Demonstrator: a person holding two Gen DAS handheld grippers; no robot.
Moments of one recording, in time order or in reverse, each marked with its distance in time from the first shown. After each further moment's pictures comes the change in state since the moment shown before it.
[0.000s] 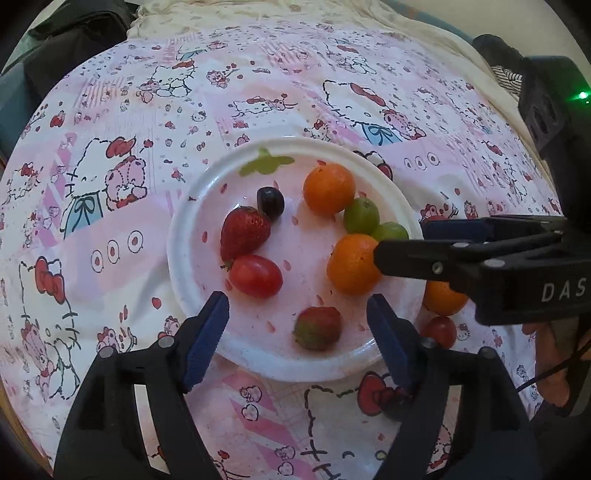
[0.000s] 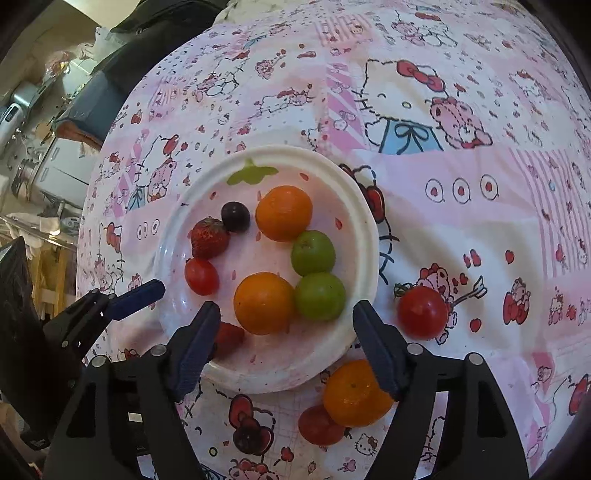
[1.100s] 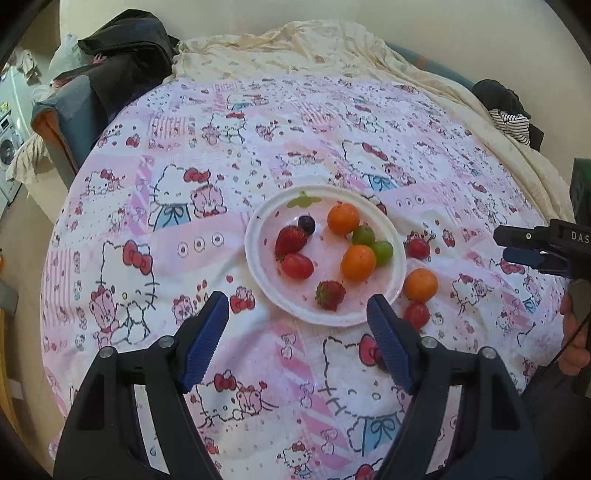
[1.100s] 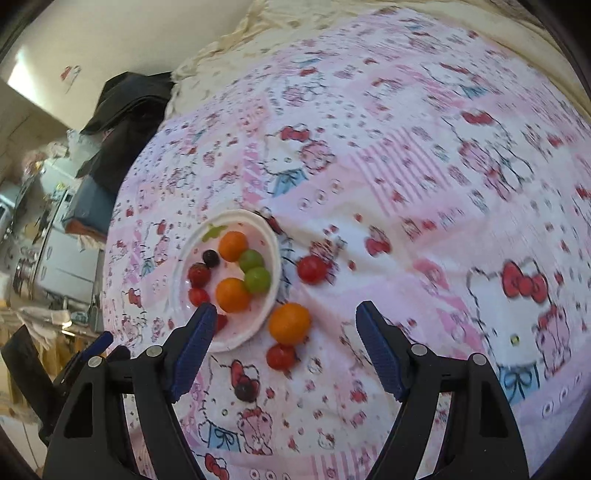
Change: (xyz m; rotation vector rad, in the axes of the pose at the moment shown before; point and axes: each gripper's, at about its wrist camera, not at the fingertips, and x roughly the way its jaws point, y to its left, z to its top) left arm -0.099 0.016 -0.041 -0.053 -0.175 0.061; right arm -0.126 -0.054 -0.071 0.307 -0.241 -0.027
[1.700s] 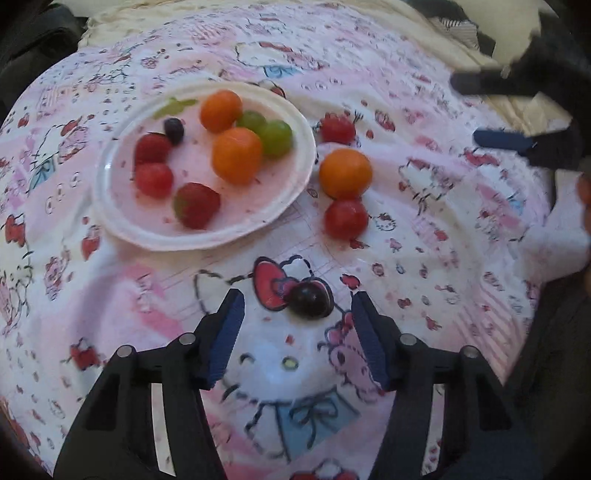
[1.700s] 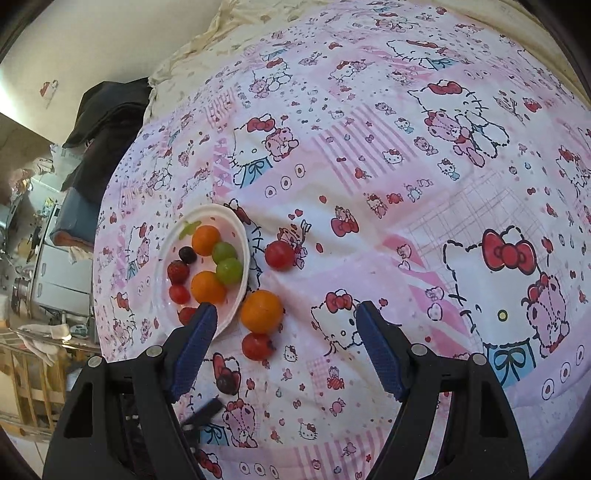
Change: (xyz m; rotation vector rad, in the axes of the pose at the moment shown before) left arm 0.080 -0.086 -0.058 0.204 0.231 -0.157; right arm 0.000 -0.025 -0.009 0.075 0.019 -0.017
